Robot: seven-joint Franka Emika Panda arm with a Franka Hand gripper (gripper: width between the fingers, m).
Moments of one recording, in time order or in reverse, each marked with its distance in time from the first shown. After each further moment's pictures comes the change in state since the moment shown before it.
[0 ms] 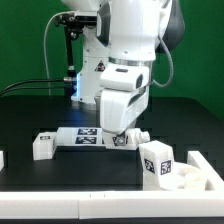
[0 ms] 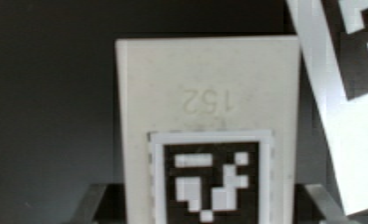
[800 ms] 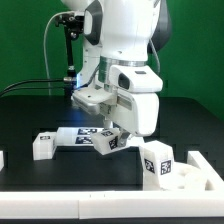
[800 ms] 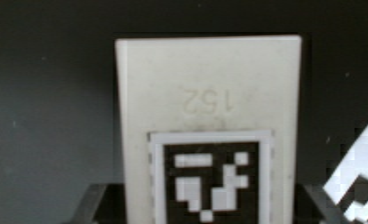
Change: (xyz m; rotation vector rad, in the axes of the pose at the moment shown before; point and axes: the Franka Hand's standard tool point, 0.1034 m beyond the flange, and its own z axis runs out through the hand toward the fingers) arm -0.009 0.013 -0.003 0.001 -0.042 -0.748
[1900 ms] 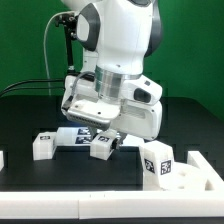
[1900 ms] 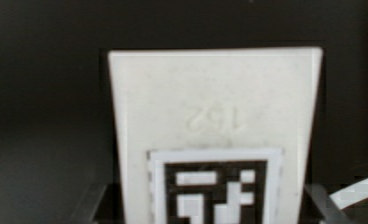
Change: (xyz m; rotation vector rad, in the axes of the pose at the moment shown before) arm -0.004 -0.025 0.019 0.118 0.045 -0.723
